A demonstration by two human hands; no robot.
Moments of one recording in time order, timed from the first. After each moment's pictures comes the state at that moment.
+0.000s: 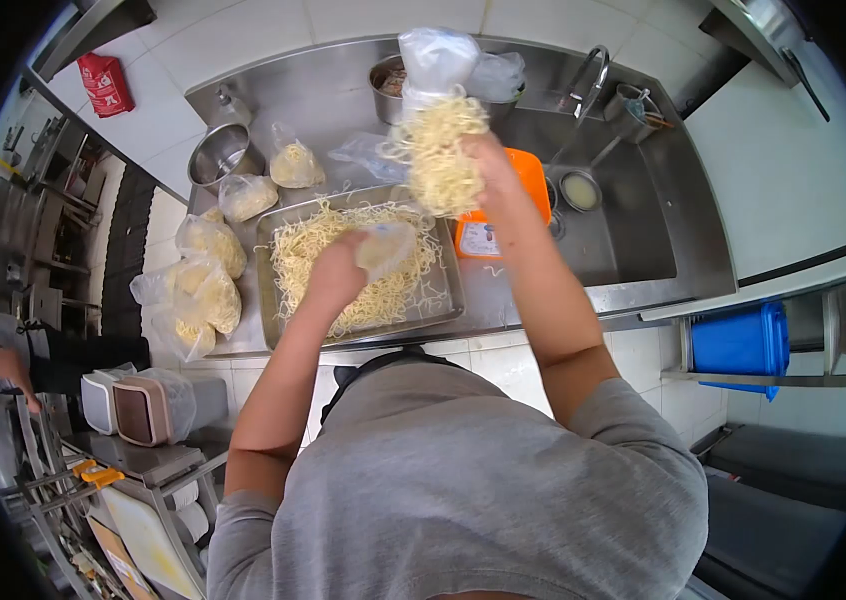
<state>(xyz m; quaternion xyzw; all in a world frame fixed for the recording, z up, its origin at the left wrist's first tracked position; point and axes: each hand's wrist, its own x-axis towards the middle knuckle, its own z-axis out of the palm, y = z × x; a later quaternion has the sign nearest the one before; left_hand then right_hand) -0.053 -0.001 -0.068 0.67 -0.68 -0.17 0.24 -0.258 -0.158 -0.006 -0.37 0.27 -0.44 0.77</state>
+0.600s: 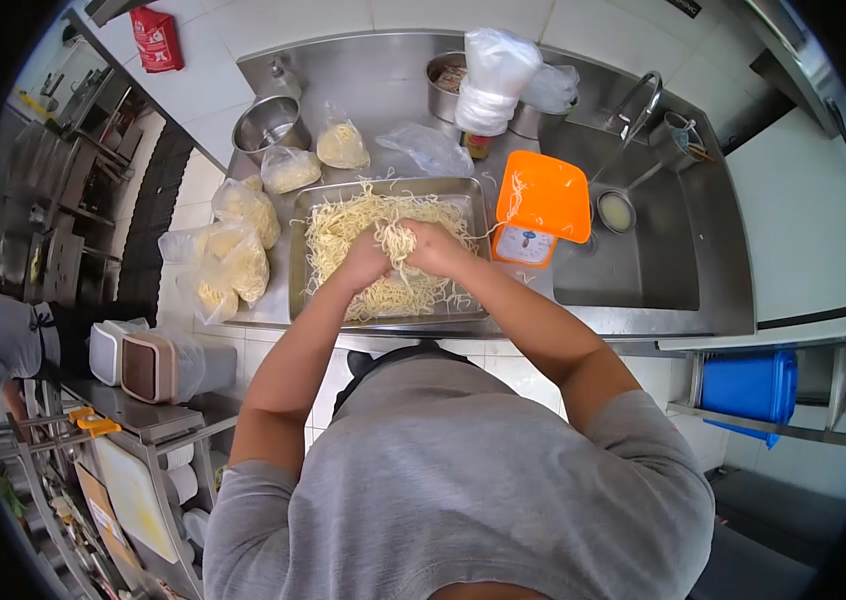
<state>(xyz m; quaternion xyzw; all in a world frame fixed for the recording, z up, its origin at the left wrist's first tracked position) -0.032 -0.008 -0.112 0.63 -0.50 -0.45 0.38 -0.181 -0.077 -0.121 -0.84 0.30 -0.21 0.40</state>
